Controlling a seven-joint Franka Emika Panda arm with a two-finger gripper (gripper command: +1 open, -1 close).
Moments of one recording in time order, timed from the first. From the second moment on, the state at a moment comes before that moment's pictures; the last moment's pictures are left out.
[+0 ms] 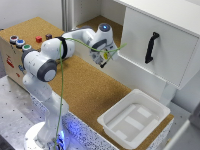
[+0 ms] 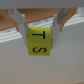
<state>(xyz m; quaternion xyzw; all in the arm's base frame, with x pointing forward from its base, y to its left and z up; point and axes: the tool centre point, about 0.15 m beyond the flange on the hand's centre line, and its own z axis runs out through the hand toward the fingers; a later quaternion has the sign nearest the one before) 0.507 0.068 0.458 -0.97 0.03 -0.21 0.10</state>
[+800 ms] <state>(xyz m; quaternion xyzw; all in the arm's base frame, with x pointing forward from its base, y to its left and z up) 0.569 0.219 0.497 -0.95 -0.08 -0.29 0.12</state>
